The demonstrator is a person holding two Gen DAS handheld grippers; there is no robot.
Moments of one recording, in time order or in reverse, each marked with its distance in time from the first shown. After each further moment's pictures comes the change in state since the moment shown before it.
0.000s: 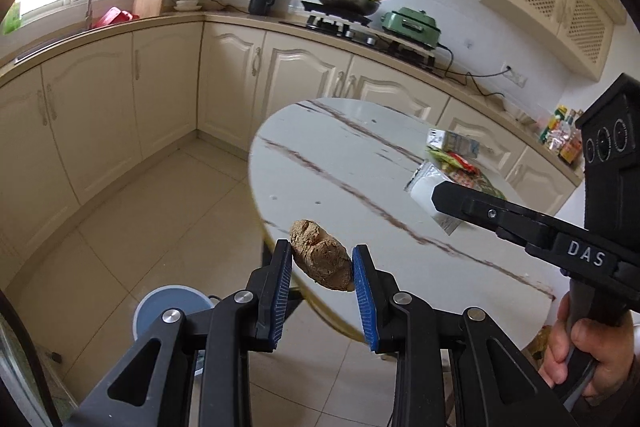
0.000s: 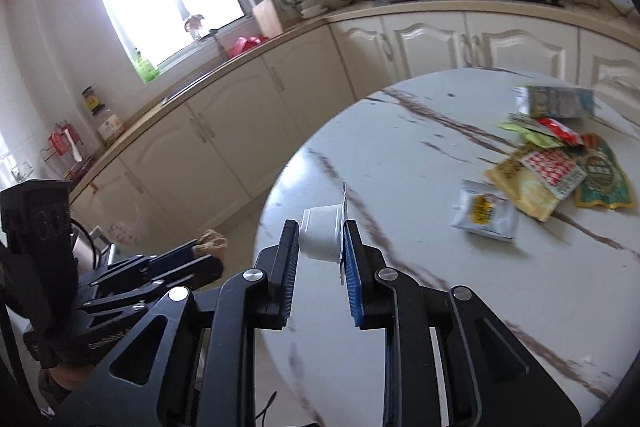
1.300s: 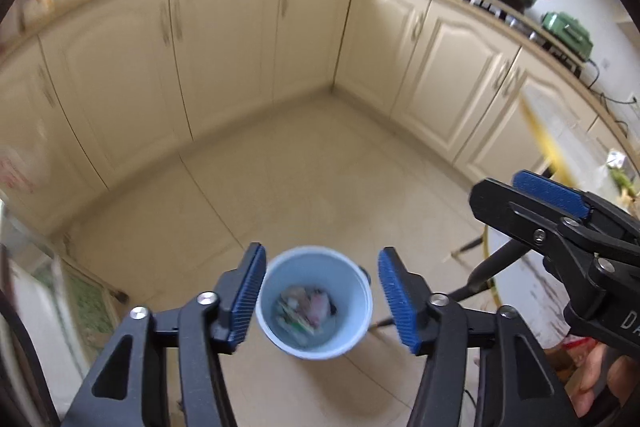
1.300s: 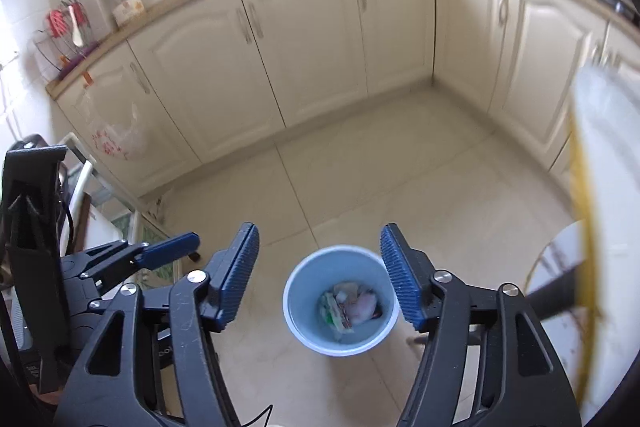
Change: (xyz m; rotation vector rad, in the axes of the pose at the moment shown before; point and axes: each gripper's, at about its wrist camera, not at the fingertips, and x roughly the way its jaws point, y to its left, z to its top) left arm 0.021 0.199 -0.004 -0.199 0.080 0.378; right arm 0.228 0.141 -0.025 -0.241 0.181 -0.024
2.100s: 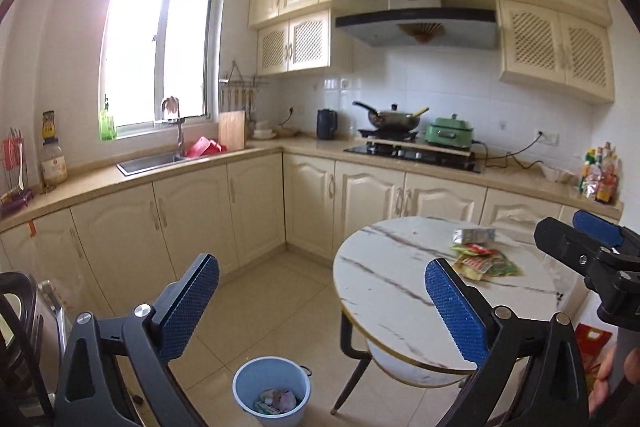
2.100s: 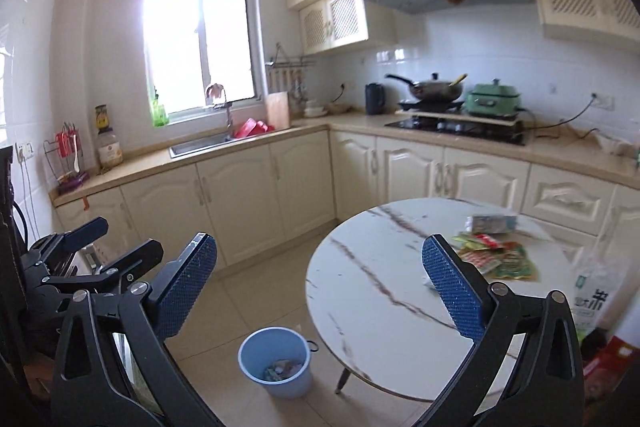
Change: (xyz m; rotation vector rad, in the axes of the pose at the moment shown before) left arm -0.338 -0.162 -0.199 0.187 -0.560 -0.087; right arm -0.435 -0.005 -0.094 0.088 -0.533 -0.305
